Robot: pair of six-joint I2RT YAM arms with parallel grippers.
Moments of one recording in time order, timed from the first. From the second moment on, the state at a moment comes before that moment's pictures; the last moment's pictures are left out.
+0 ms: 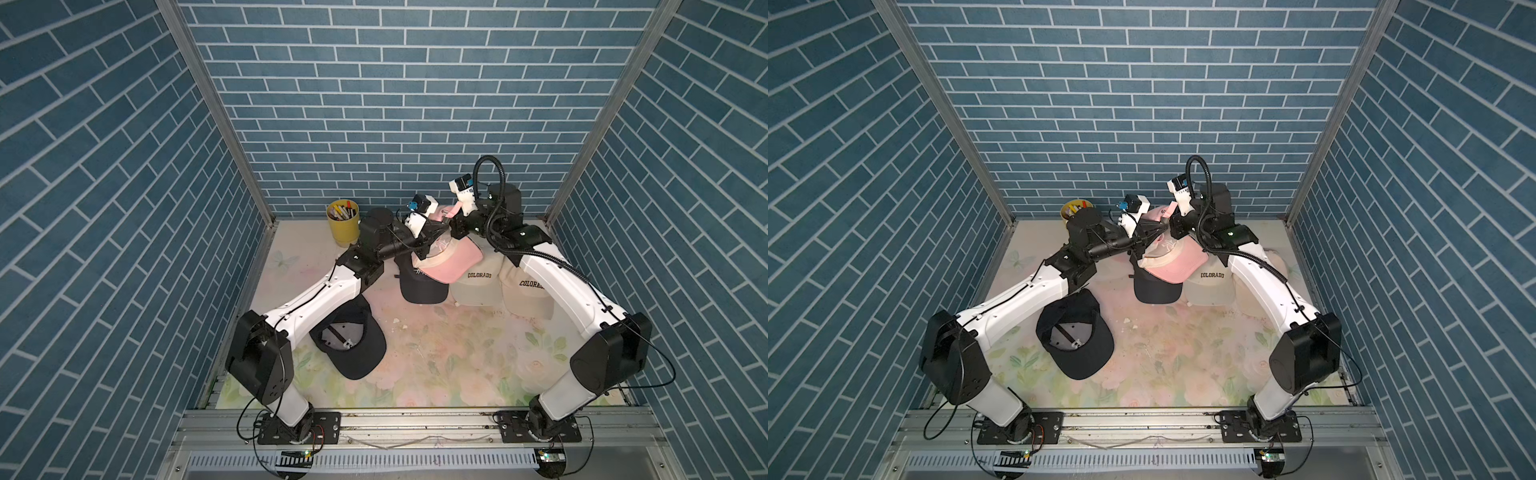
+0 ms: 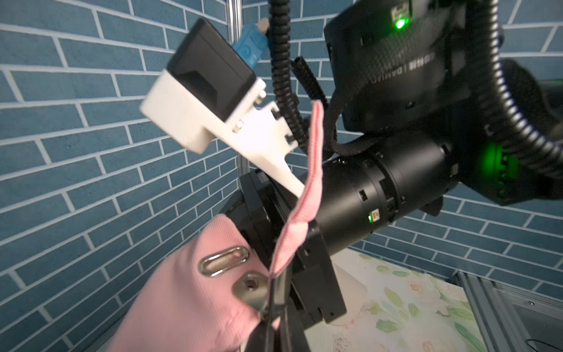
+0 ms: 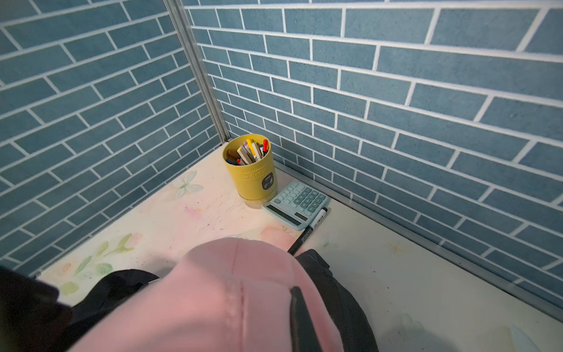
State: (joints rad) left arm -0.62 1.62 1.37 0.23 0.53 -0.04; right arm 0.46 1.60 1.54 -0.30 -0.36 -0.06
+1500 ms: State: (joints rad) left arm -0.54 1.73 1.60 0.00 0.88 -0.19; right arm 0.49 1.43 1.31 -0.07 -0.38 -0.45
